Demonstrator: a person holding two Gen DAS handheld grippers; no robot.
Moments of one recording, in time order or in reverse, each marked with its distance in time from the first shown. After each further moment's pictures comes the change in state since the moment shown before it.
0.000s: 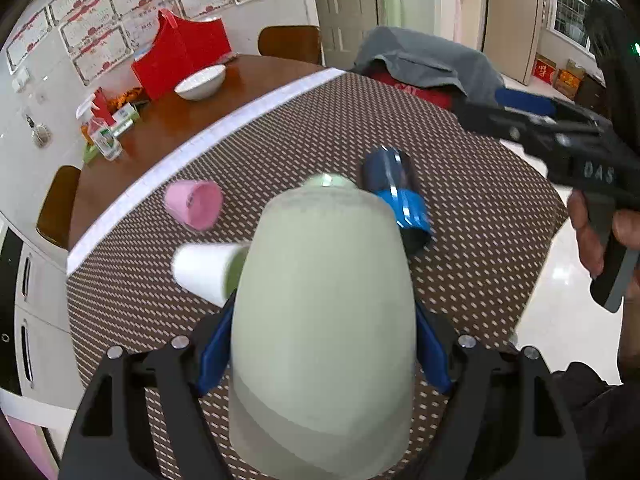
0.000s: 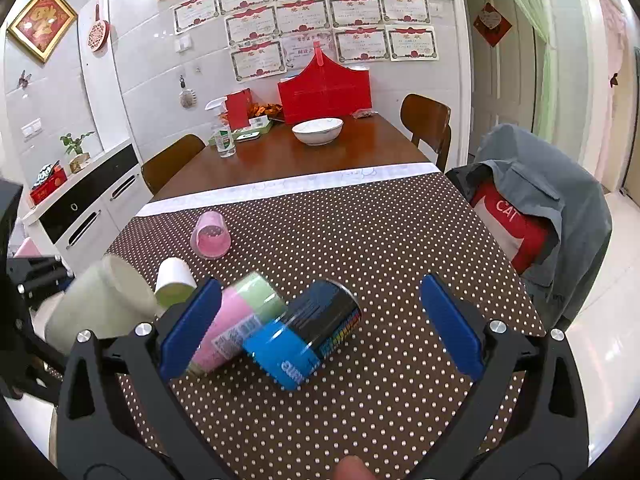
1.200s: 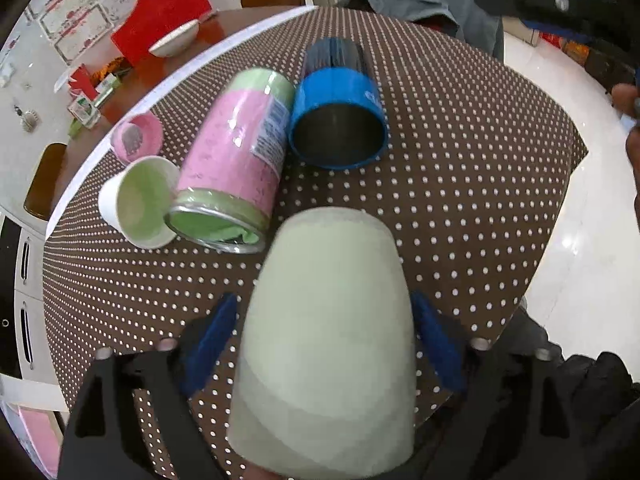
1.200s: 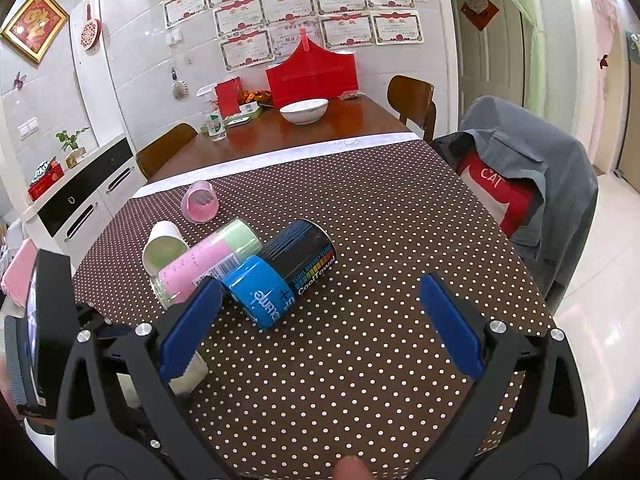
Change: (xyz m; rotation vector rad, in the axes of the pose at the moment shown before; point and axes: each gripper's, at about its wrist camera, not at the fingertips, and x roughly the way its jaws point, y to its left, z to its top) left arm 0.070 -0.067 -0.039 0.023 0.126 0.052; right arm -0.020 -0.021 -0.048 0.029 0.036 -0.021
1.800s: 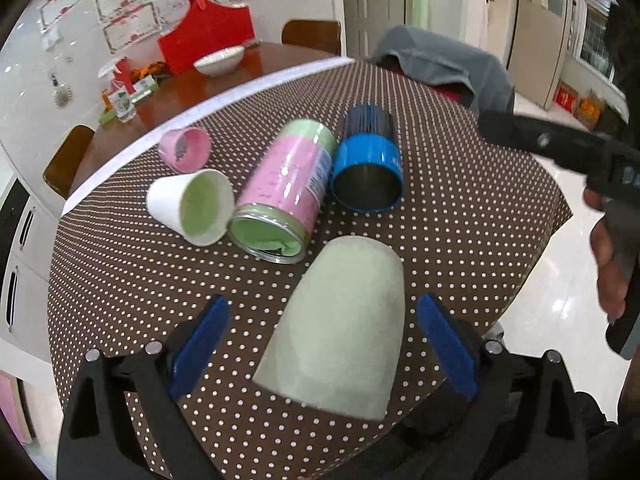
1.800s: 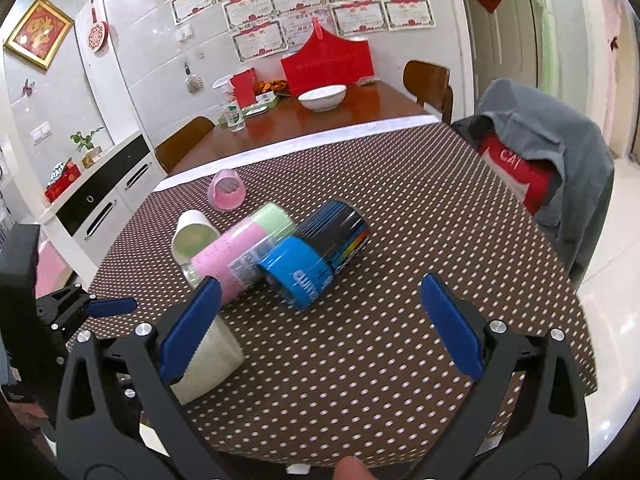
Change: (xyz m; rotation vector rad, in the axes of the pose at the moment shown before) left arm -0.056 0.020 -0.024 -0.163 -0.168 -0.014; right arm -0.003 0.023 -0.007 0.050 0.060 0.082
